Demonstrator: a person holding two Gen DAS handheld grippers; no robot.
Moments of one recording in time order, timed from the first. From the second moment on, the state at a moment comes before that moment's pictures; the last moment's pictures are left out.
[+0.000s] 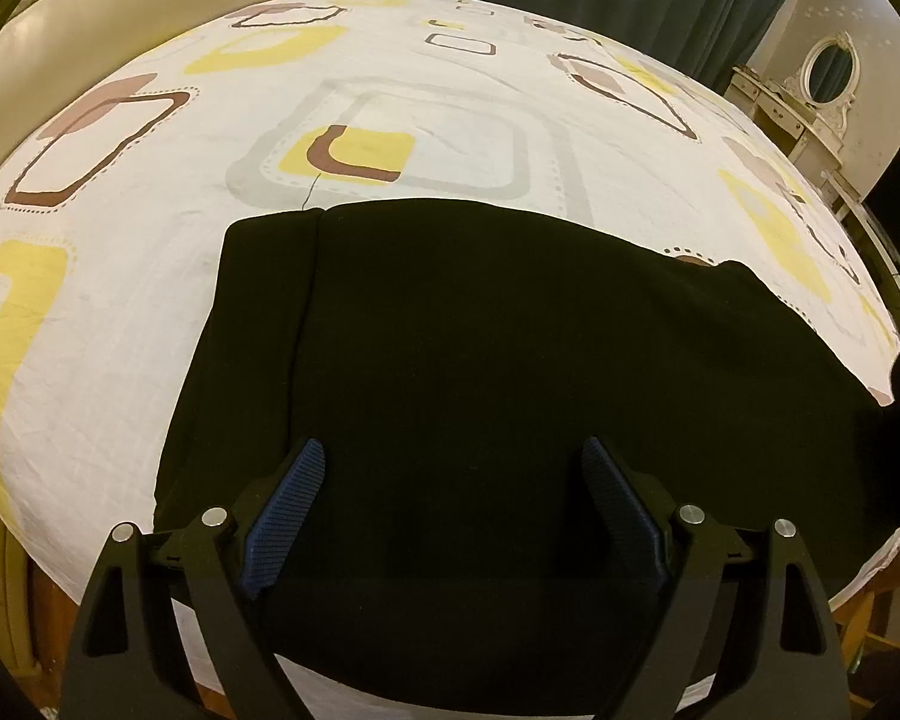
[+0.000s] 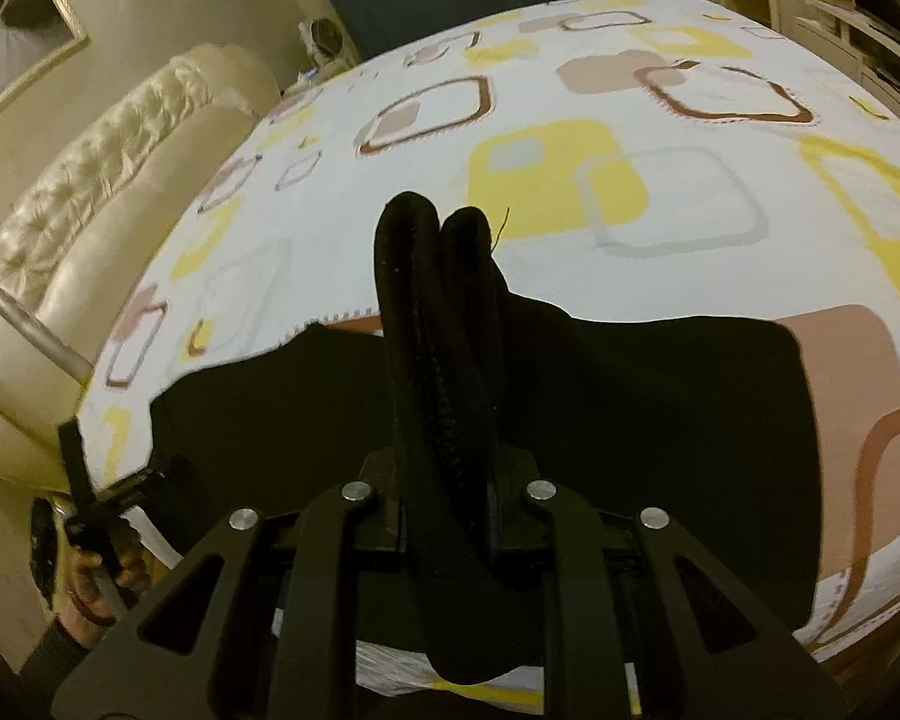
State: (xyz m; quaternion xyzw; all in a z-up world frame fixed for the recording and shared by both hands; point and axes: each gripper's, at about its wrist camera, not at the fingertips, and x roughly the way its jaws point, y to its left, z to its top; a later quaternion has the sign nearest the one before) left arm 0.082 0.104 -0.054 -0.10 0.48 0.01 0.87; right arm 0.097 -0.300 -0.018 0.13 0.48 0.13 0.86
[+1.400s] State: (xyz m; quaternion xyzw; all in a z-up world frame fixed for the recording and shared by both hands) left arm 0.082 0.104 -0.055 -0.10 0.48 0.01 0.87; right arm 0.091 -0.194 -0.078 0.02 0.51 0.13 0.85
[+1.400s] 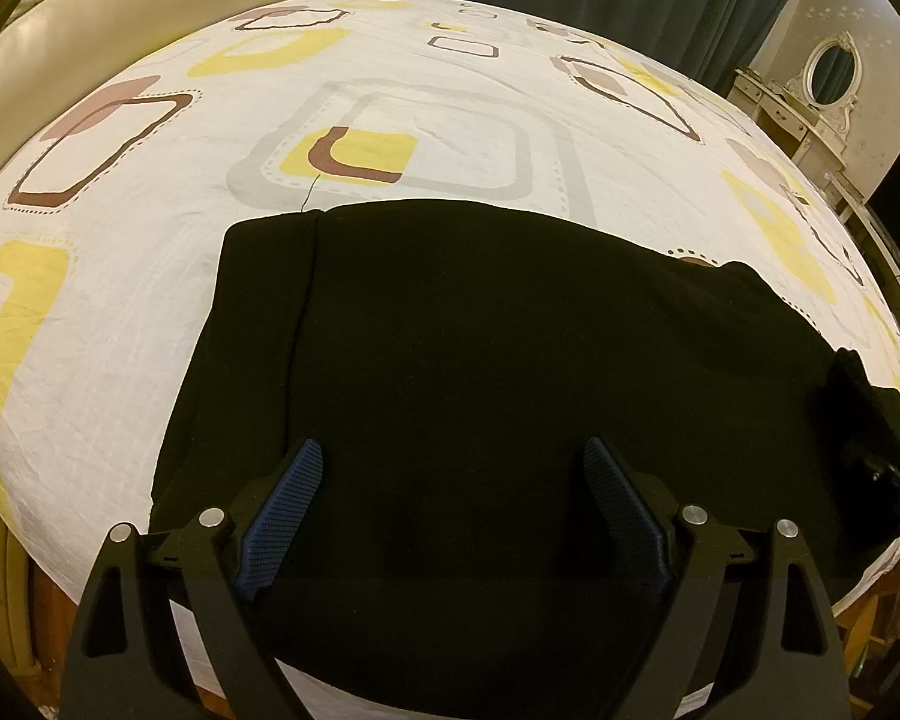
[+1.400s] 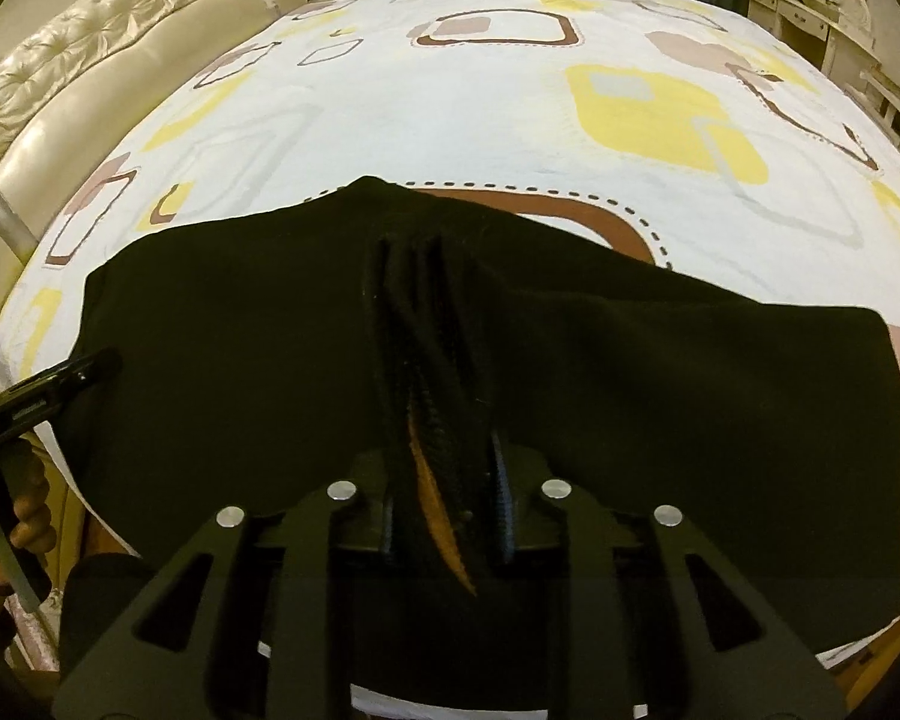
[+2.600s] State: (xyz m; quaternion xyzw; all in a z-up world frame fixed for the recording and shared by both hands) left arm 0.076 0.087 -0.031 -0.08 0.45 0.01 0.89; right arm 0.074 -0.249 -0.058 0.21 0.46 0.25 0.83
